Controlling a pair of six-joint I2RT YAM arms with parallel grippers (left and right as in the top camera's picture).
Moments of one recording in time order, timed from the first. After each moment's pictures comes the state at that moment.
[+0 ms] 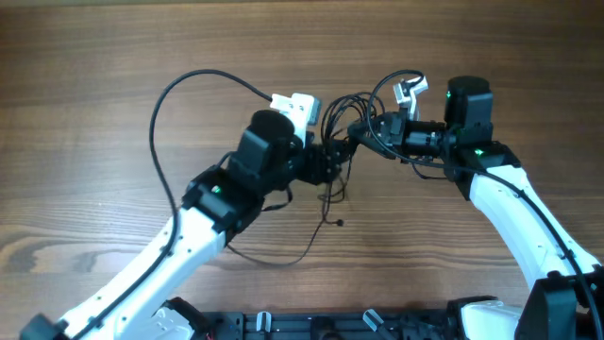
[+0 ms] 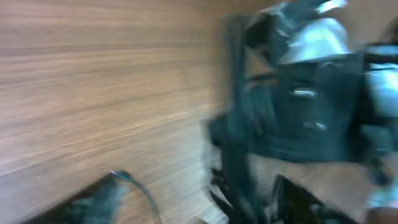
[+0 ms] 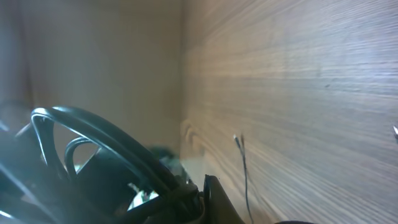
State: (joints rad) left arm -0.64 1.28 0.96 -0.26 0.17 -0.47; right arm 0.13 1.44 0.87 -0.10 -1.08 0.81
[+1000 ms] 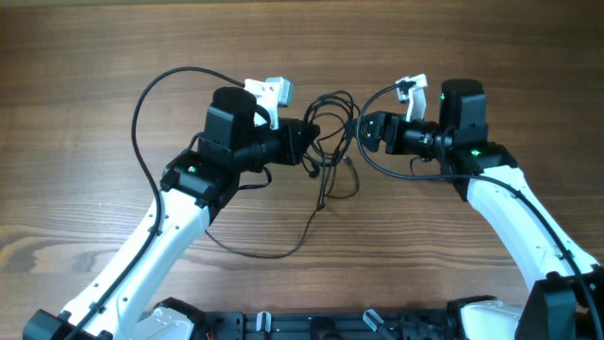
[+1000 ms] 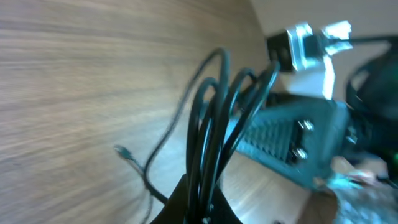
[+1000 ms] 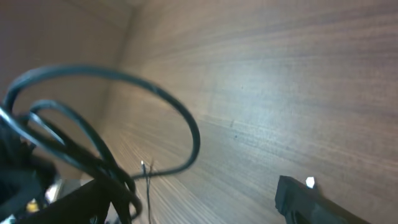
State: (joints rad) left arm -0.43 1.32 0.96 -0.23 0.53 -0.54; right arm 0.15 1.44 0.87 -0.13 -0.77 0.42
